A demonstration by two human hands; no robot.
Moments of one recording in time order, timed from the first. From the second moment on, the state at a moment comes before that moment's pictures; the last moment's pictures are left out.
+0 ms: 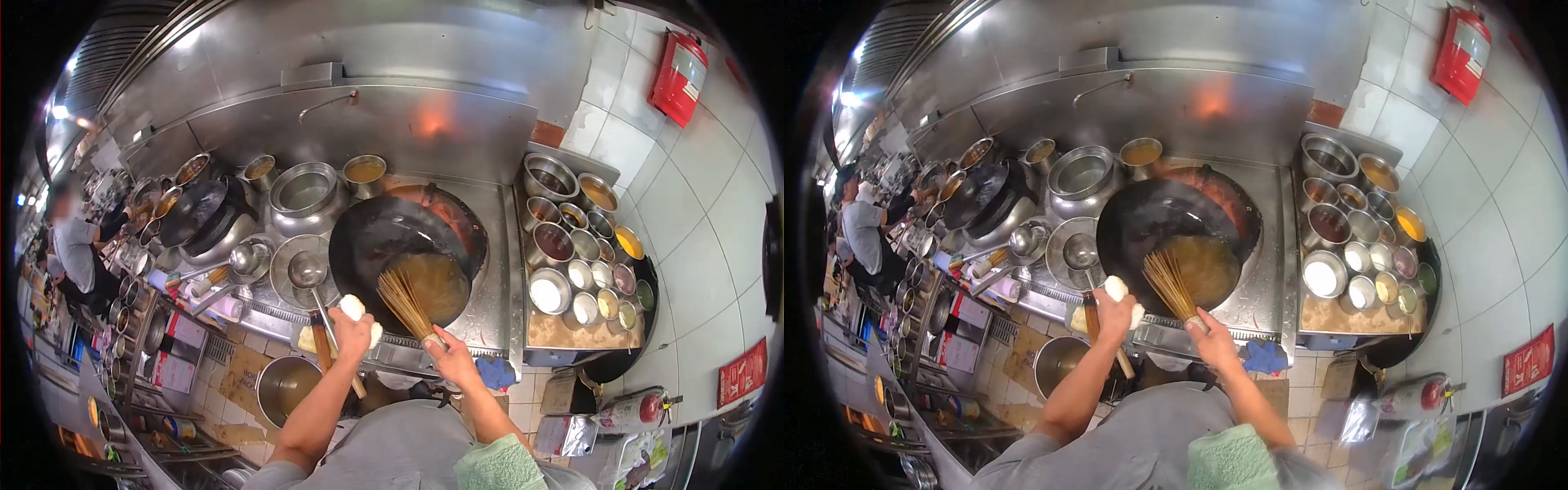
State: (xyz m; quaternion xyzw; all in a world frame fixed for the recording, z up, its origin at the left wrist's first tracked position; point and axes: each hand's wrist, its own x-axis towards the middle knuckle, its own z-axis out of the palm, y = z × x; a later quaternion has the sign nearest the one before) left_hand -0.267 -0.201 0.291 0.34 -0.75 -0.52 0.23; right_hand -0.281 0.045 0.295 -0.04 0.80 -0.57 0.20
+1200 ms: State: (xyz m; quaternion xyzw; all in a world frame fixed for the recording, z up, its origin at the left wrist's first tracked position) left_hand -0.291 -0.149 0.387 0.18 -0.90 -0.33 0.23; right_hand -0.412 0.029 0.245 -0.13 0.79 -0.60 0.03
